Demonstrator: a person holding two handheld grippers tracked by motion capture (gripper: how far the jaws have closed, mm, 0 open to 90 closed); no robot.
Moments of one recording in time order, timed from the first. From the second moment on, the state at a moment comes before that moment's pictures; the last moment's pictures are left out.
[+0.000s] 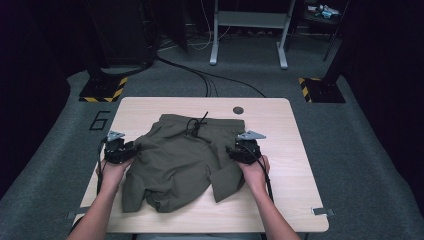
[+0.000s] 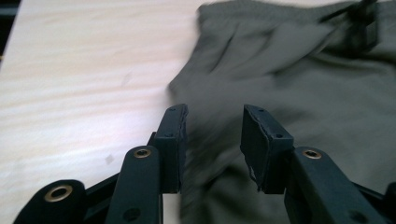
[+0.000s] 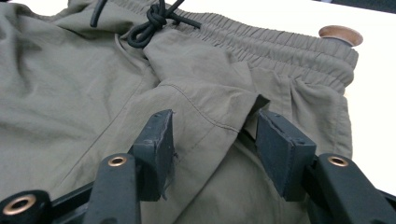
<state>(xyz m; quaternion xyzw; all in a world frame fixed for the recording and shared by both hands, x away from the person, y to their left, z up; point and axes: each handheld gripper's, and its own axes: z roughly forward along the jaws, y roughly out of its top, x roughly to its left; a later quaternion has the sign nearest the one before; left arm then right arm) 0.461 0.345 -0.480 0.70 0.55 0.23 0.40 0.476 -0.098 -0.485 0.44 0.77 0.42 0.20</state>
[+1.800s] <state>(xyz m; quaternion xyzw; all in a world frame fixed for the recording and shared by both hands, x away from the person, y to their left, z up) 0.512 0.230 -0.526 0.74 0.51 0.23 0.37 0.419 -0.223 -0.476 0.50 0.74 0.38 0.24</state>
